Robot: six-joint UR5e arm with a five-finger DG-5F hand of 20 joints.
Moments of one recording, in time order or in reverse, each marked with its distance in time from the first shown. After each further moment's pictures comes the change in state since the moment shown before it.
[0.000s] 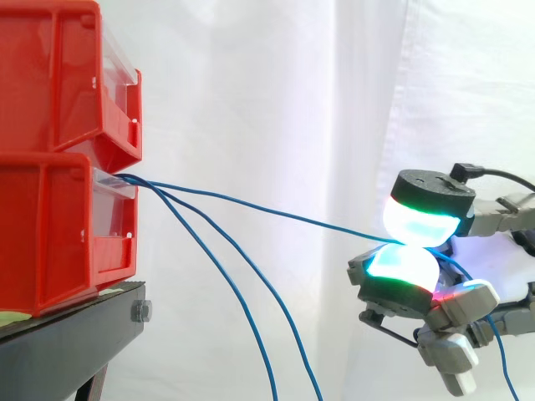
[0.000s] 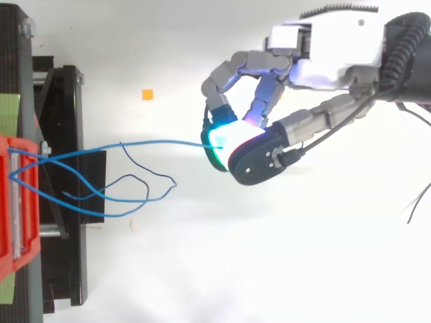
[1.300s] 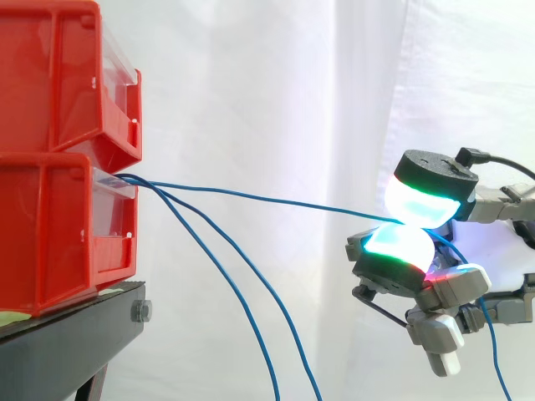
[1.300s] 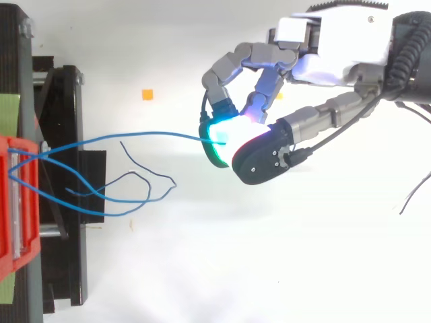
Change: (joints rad) arm 0.004 0.009 -0.033 0.100 0.017 -0.040
